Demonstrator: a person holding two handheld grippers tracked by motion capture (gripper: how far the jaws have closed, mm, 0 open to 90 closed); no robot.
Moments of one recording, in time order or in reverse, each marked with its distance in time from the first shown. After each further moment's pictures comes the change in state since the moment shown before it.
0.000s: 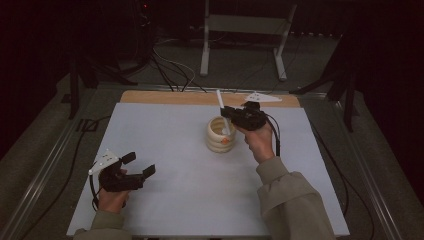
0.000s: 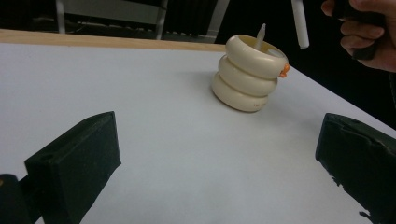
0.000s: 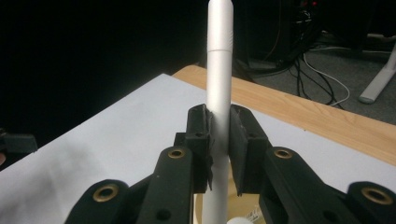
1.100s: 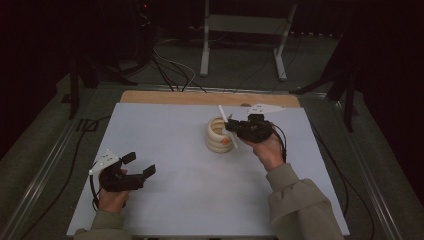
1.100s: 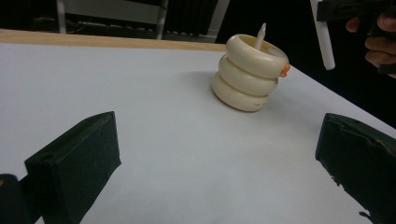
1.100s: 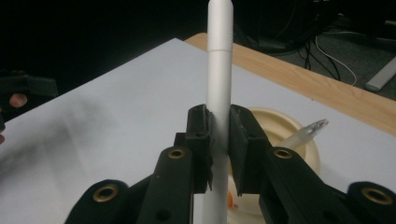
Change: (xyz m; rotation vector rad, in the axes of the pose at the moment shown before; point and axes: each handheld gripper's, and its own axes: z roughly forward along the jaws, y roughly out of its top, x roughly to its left) left arm -0.001 0.000 0.000 0.003 0.003 0.003; right arm 0.012 -0.017 -0.027 0.109 0.029 -0.086
